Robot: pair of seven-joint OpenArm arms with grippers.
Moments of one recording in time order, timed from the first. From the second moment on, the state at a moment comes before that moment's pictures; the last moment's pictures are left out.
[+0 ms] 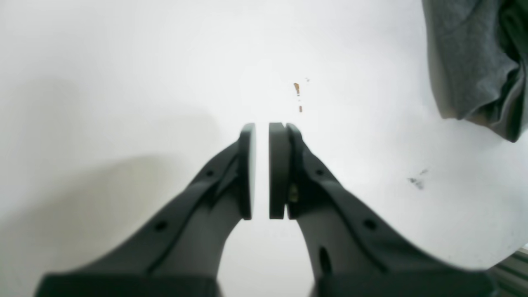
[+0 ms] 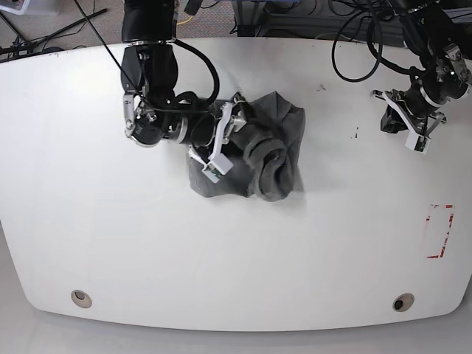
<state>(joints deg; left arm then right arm) 12.1 -12.2 -33.1 102.7 -29.3 -42.8 62.3 0.0 -2.0 -1.0 94.8 43.9 40.6 -73.1</state>
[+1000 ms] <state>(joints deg) 6.1 -15.8 -4.2 106.5 -29.3 -42.8 62.3 9.0 5.1 13.4 93.7 43.7 40.9 -73.4</state>
